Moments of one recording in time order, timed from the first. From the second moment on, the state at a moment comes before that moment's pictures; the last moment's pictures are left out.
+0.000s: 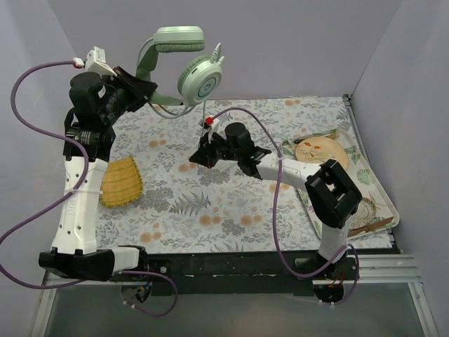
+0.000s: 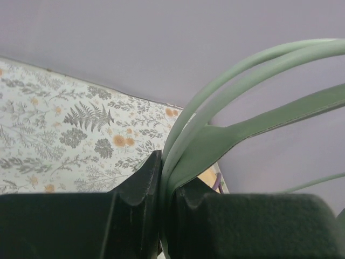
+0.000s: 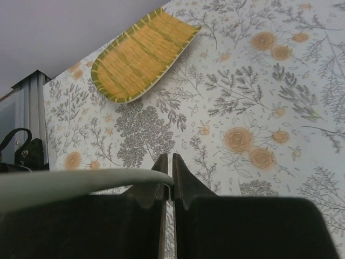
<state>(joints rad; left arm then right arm) -0.09 1.26 1.67 -0.48 0.26 -0.68 0.78 1.85 1.24 0.40 -0.52 0.26</state>
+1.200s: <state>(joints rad) -0.40 1.21 0.88 0.14 -0.26 0.28 0.98 1.79 1.97 -1.24 0.29 -0.16</state>
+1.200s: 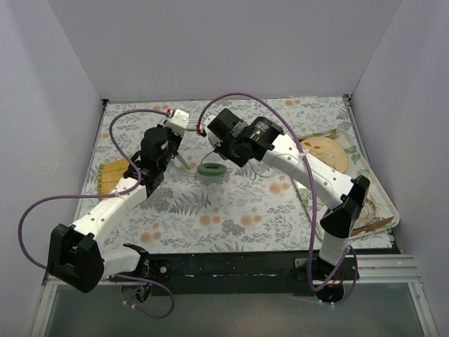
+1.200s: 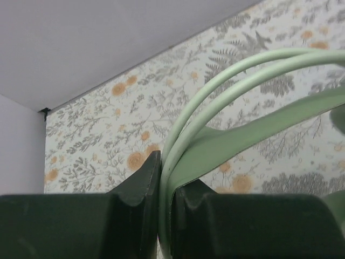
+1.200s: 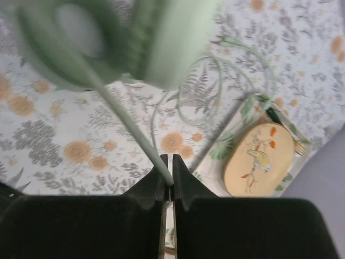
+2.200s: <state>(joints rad) -0.46 1.15 1.11 -0.39 0.28 0.09 0.67 1.63 1.70 -0.65 -0.01 -0.30</state>
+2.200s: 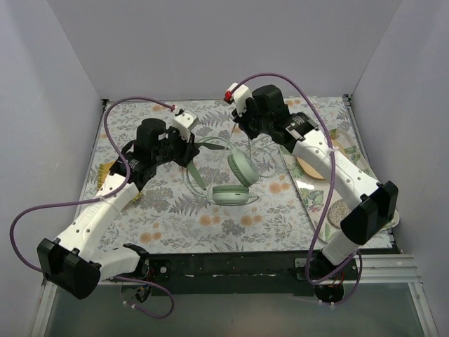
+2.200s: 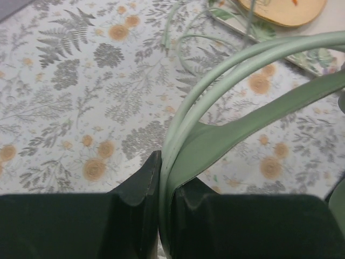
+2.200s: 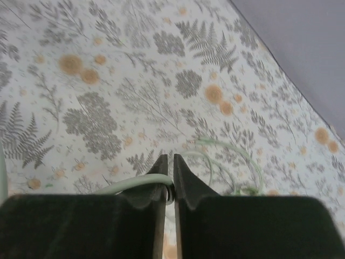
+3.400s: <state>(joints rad) -0.21 1.30 1.84 -0.60 0.26 -0.33 0.66 1.84 1.14 0.32 -0.53 0.05</state>
